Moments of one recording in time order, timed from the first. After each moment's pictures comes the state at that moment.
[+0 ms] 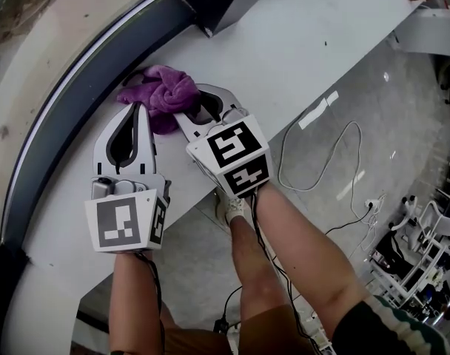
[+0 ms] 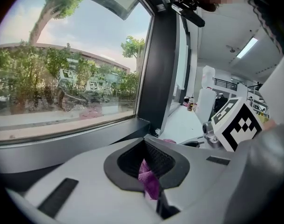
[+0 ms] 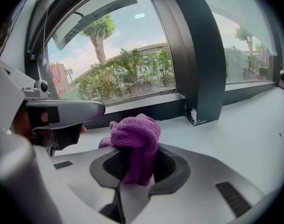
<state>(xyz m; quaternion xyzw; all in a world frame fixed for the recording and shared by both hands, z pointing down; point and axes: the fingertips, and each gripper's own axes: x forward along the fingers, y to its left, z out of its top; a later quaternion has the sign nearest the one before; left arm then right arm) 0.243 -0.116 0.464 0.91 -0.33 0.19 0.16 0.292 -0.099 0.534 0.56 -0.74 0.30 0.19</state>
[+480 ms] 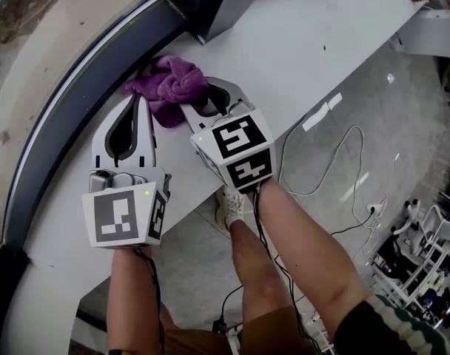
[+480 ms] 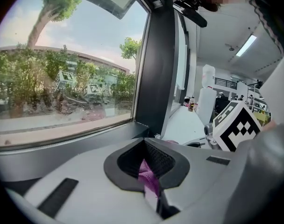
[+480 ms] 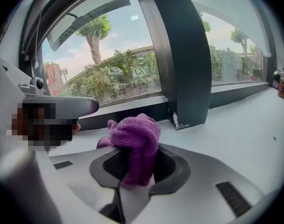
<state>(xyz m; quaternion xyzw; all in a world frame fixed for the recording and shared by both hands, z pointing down) 0.286 -0.133 0.457 0.91 -0.33 0.19 0.15 0.346 -0.112 0.535 0.59 -0.72 0.30 0.19</state>
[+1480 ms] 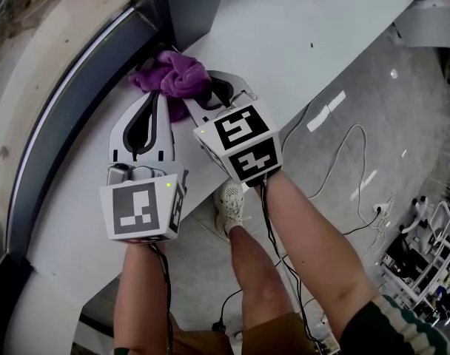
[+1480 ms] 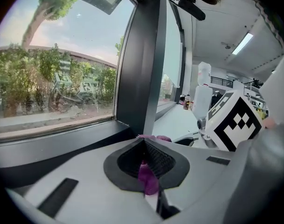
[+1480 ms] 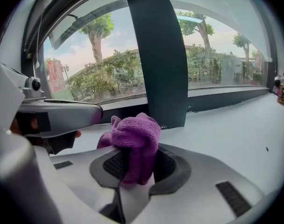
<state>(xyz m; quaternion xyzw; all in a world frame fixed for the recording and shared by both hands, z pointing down) 0.336 -0.110 0.471 0.92 -0.31 0.19 0.14 0.381 -0.105 0.538 0.59 -0.73 0.29 0.20</state>
